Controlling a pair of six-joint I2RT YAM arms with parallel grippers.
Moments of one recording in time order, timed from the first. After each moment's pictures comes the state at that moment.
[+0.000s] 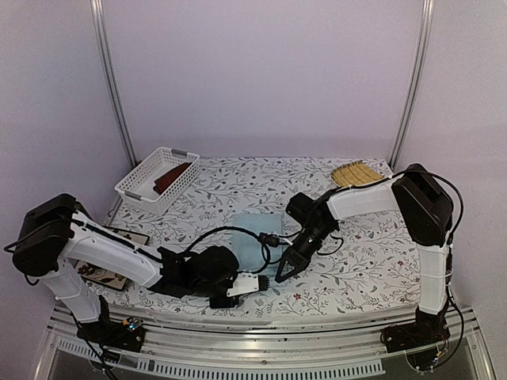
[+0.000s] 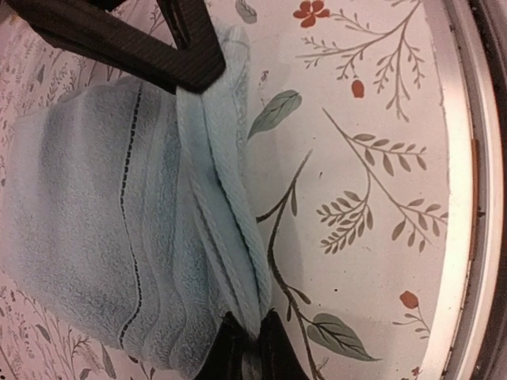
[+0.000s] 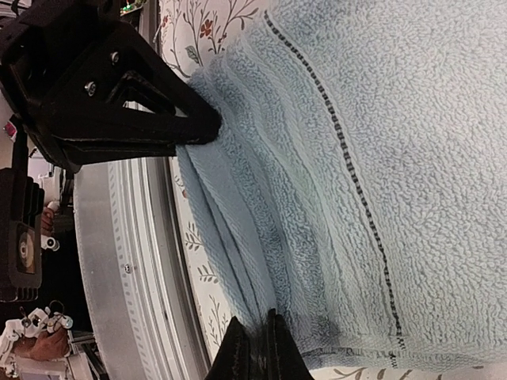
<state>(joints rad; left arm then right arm) -1.21 1.64 0.71 0.03 -0.18 0.43 0.76 2.08 1.34 -0.73 -0.87 -0.31</state>
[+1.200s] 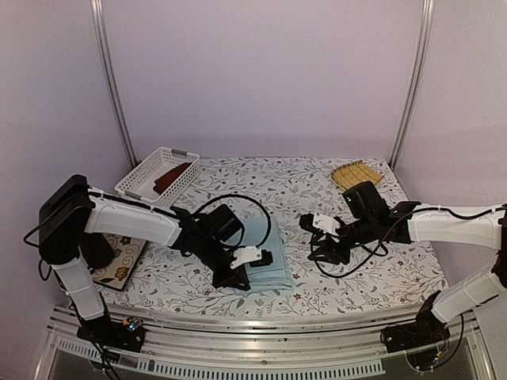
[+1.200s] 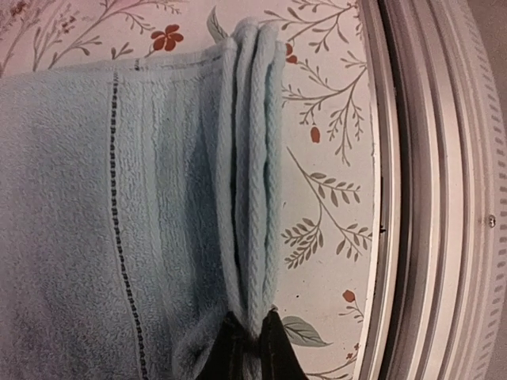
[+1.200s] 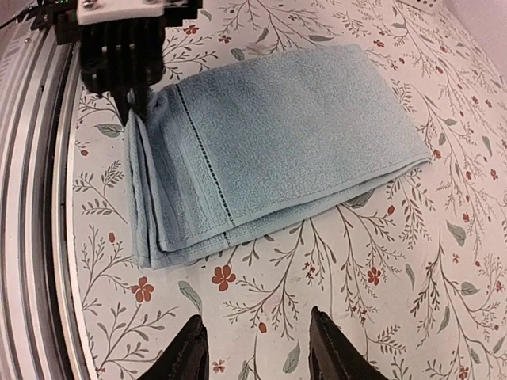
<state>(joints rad) -0.96 1.78 1.02 -0.39 0.42 0.40 0.70 1.38 0.80 -0.29 -0.41 -0.50</state>
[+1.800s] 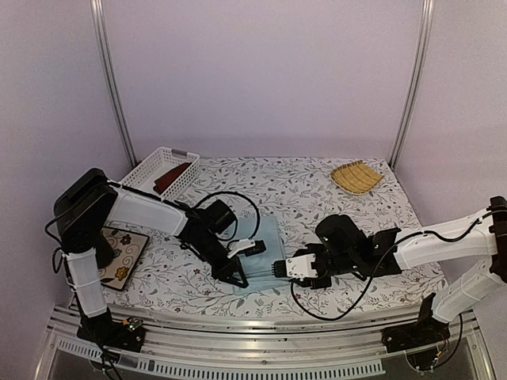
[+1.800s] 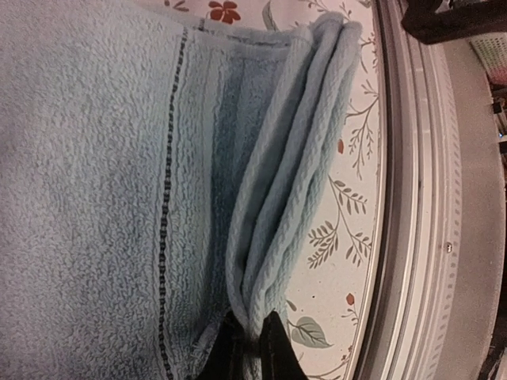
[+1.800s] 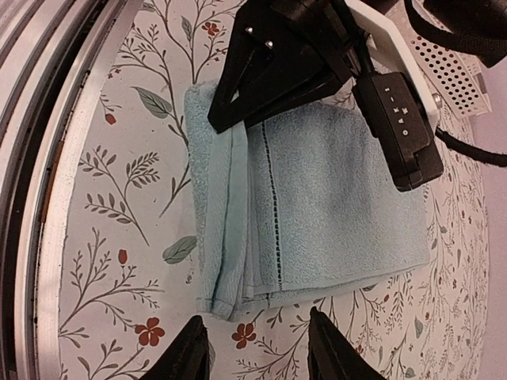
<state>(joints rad) -0.82 1.91 1.07 -0.41 0.66 0.31 1.04 1.42 0.71 -0.05 -0.07 -0.75</state>
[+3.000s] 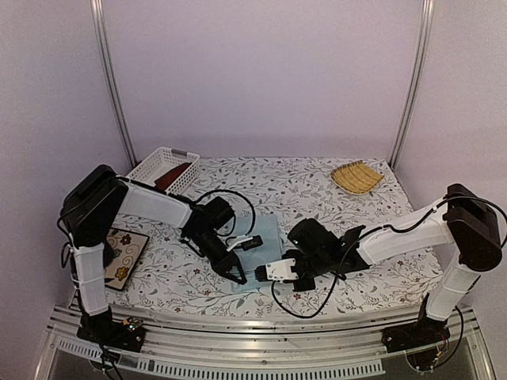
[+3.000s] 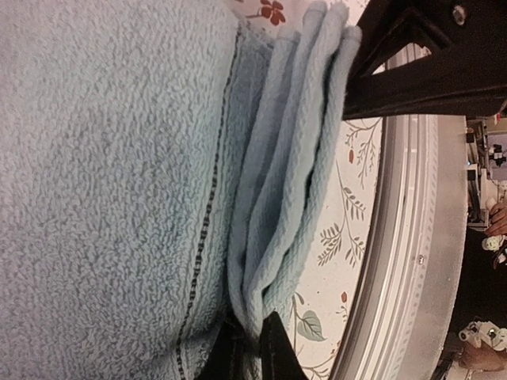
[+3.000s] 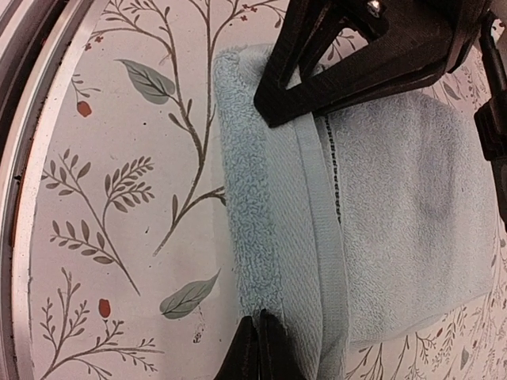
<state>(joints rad) -0.75 2.00 1.15 -0.52 0.75 0.25 1.05 1.70 0.87 -0.08 -0.09 -0.75</state>
